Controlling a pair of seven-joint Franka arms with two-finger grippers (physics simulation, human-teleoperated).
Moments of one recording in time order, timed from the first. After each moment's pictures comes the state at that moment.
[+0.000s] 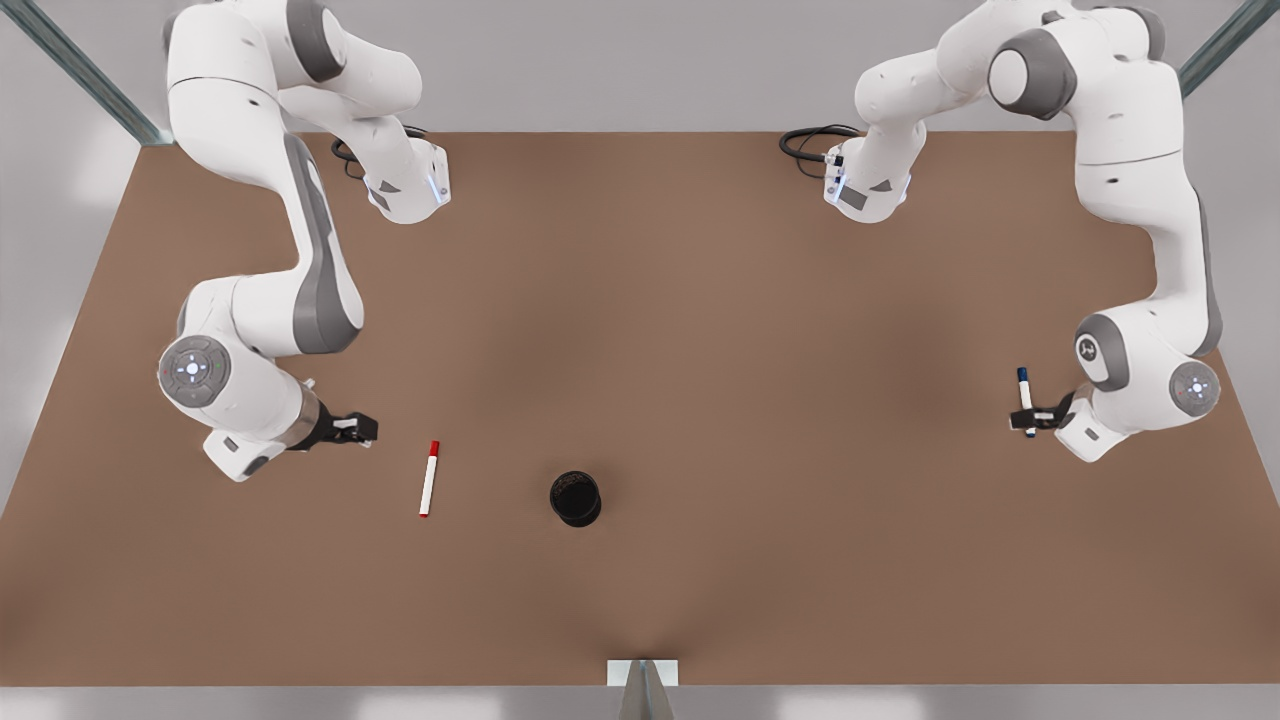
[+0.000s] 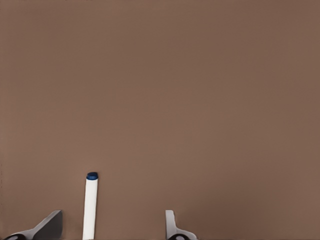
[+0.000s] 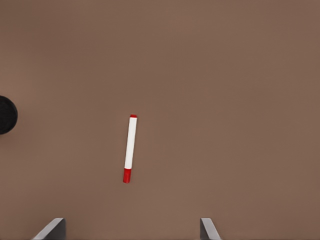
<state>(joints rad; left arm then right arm) 0.31 0.49 0.00 -1.82 0.06 2.17 0.29 0.10 0.41 0.05 -1.49 -0.03 1.84 0.07</state>
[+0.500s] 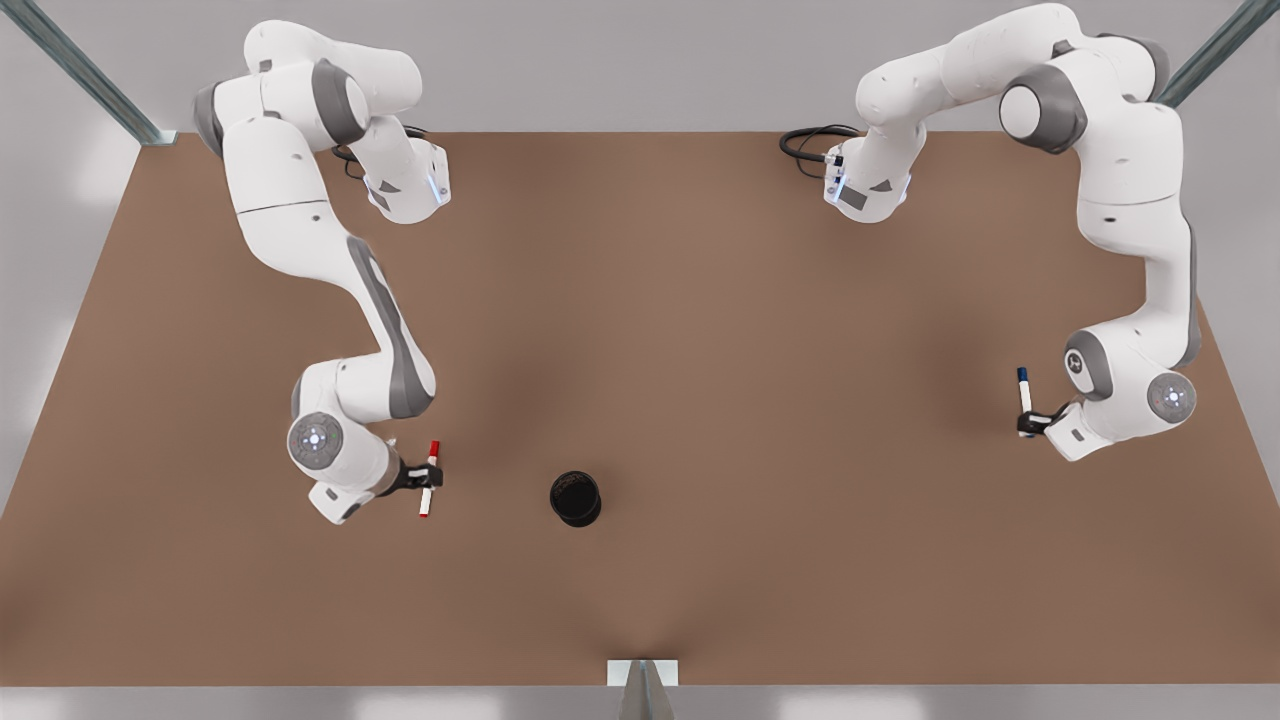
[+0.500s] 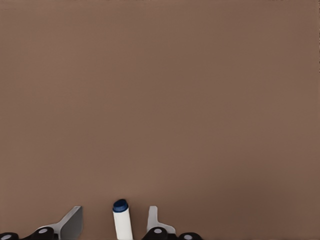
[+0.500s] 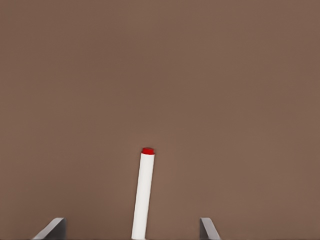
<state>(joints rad) 0.36 0.62 0.00 -1.81 0.12 2.33 0.50 0.13 0.68 0.06 -1.56 -0.02 2.22 0.11</state>
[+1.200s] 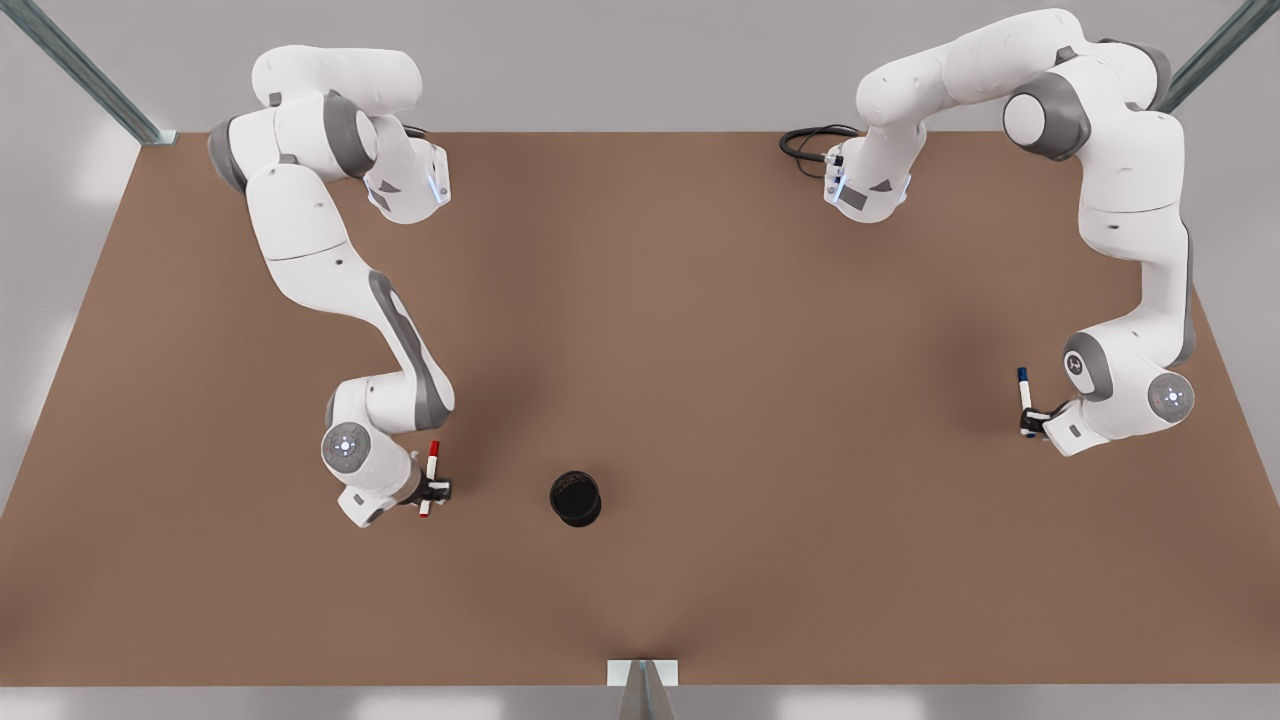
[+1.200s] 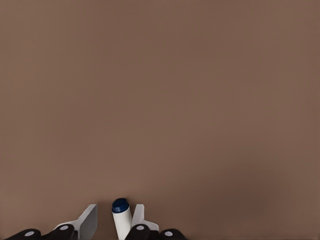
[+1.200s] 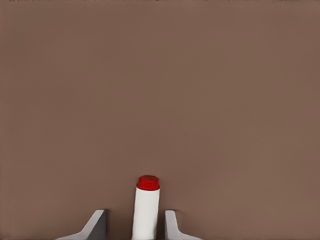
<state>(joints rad) 0.39 0.64 0.00 -1.82 0.10 2.35 0.61 0.13 0.80 0.06 -1.60 0.00 2.46 0.12</state>
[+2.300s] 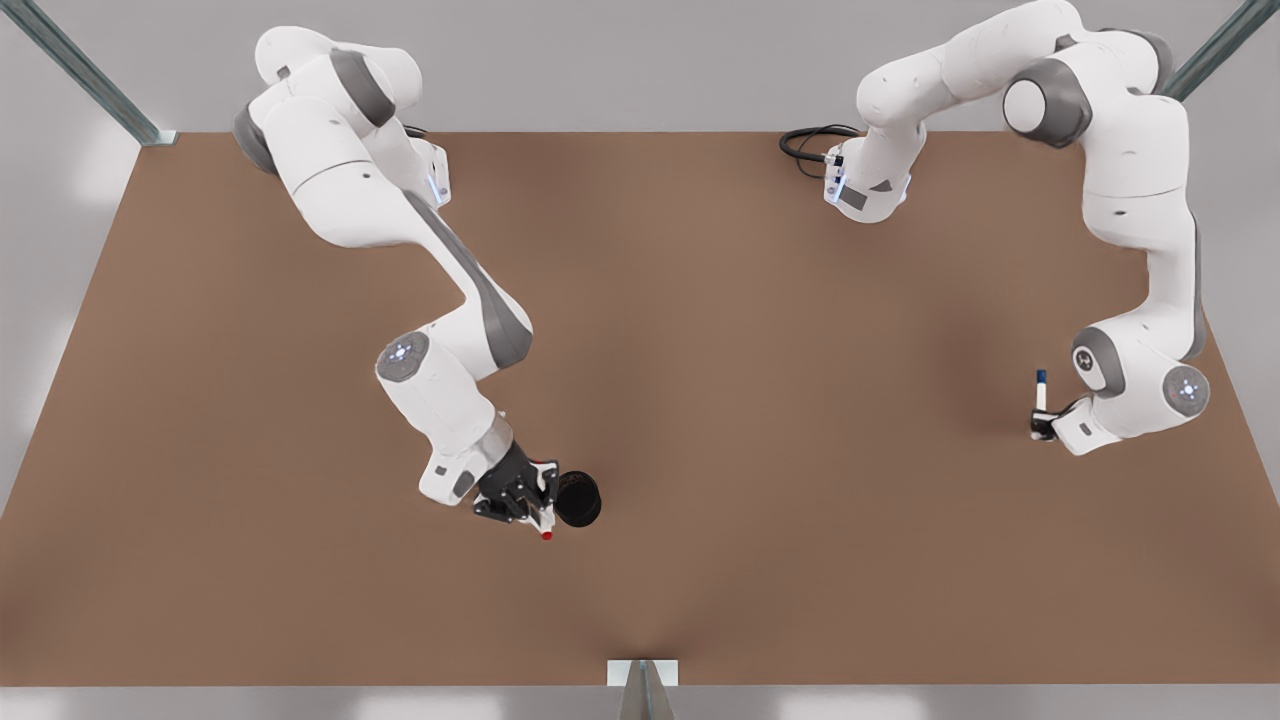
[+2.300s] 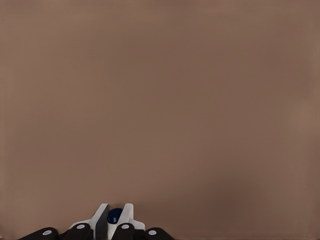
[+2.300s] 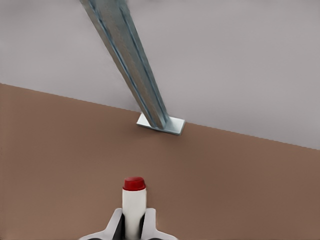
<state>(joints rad) 0.39 0.57 -0.03 -1.81 0.05 2.32 0.63 0.22 0.73 0.33 -1.30 -0.02 2.63 0.09</state>
